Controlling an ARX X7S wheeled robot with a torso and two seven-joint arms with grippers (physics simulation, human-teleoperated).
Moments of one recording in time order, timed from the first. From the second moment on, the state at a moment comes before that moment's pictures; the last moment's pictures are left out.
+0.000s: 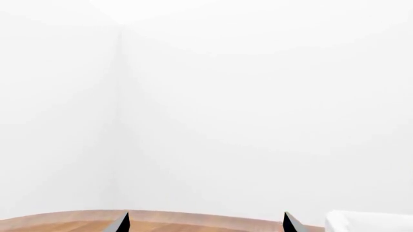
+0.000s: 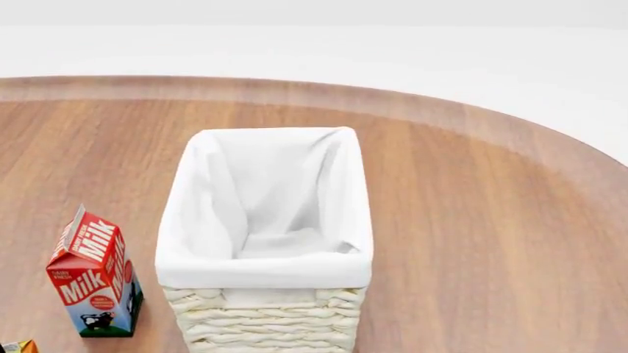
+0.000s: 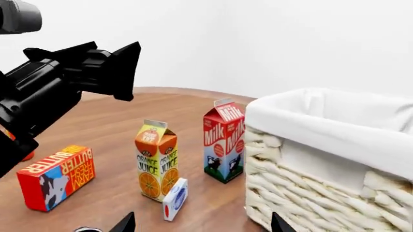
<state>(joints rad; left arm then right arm) 0.22 -0.30 0.14 0.26 0.02 0.40 -0.62 -0.22 0.57 -0.45 -0.33 0.41 -0.18 -0.30</state>
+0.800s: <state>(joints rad) 0.21 -0.31 0.16 0.25 0.02 0.40 -0.63 -0.22 0.62 -0.59 -0.34 0.28 -0.13 -0.40</state>
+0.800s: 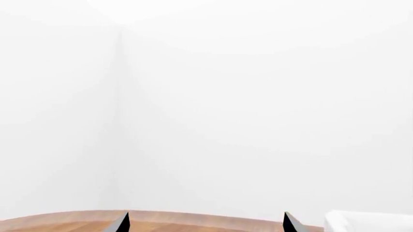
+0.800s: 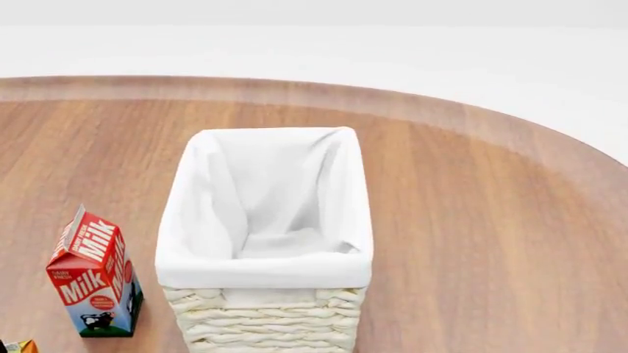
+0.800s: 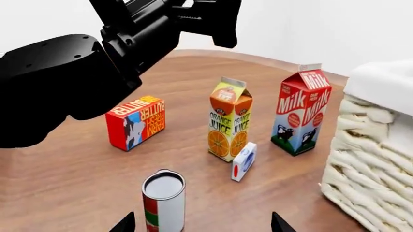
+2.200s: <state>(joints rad) 0.21 -0.33 0.17 0.26 0.02 0.41 -0.65 -0.13 0.55 -0.69 -0.24 0.12 -0.01 -0.38</state>
